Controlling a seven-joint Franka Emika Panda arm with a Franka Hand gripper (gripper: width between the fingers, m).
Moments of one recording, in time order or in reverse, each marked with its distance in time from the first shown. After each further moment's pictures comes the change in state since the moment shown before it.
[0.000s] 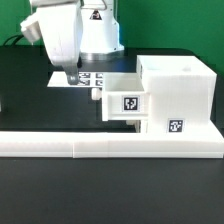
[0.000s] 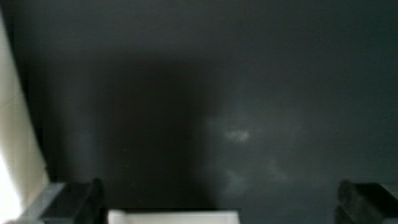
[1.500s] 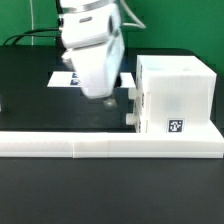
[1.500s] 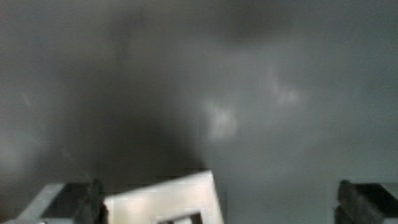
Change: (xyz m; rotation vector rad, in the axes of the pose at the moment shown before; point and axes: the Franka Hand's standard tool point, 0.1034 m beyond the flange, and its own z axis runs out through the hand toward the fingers) arm 0.052 -0.003 0.038 0.048 0.062 0.196
